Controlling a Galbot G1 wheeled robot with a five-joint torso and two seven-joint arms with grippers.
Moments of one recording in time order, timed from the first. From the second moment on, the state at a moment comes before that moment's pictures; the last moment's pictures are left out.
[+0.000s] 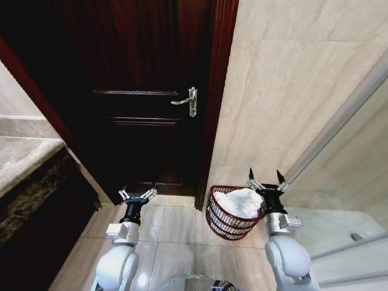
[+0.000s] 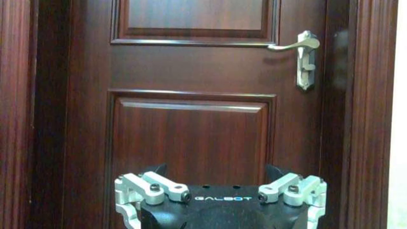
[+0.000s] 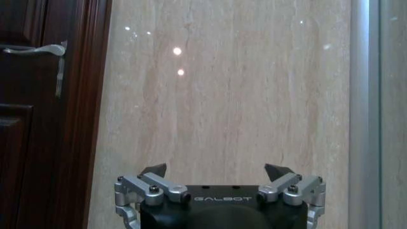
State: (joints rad) left arm 1.69 -1.48 -0.56 -2.28 -0.12 -0.04 -0.08; right arm -1.53 1.44 0.59 2.25 0.06 -0.02 0.13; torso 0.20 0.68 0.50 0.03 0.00
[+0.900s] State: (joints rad) left arm 1.70 -1.47 -0.57 -2.27 -0.14 -0.04 -0.08; right arm -1.54 1.44 0.59 2.27 0.05 -0.02 0.13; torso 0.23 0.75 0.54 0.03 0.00
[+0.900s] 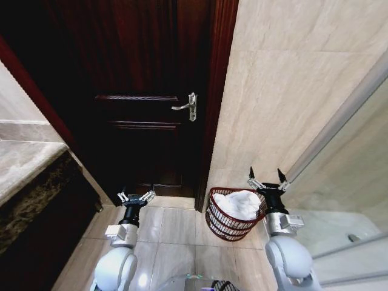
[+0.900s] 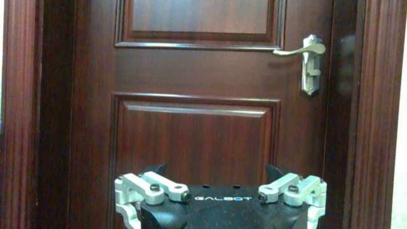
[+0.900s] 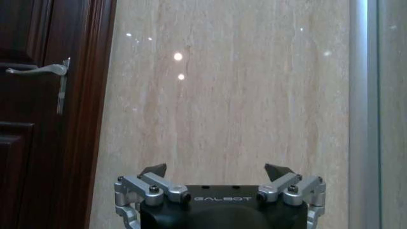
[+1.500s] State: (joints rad) left arm 1.69 -1.47 -0.58 -2.27 -0.14 -0.03 -0.08; right arm -1.53 1.43 0.59 2.27 0.06 -0.03 0.13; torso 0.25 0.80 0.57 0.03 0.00
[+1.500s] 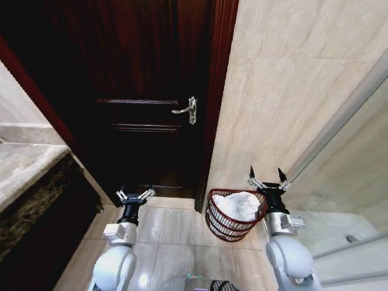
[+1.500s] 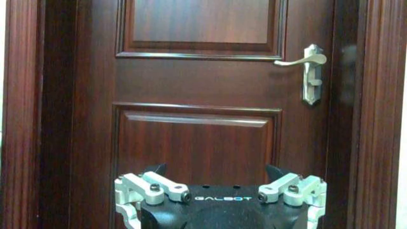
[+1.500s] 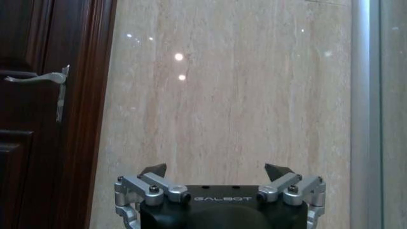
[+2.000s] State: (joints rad) left arm 1.70 -1.48 -0.59 -2.29 -0.14 -0.02 -0.08; right arm -1.52 1.43 0.58 2.26 0.06 -0.03 0.13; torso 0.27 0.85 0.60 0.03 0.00
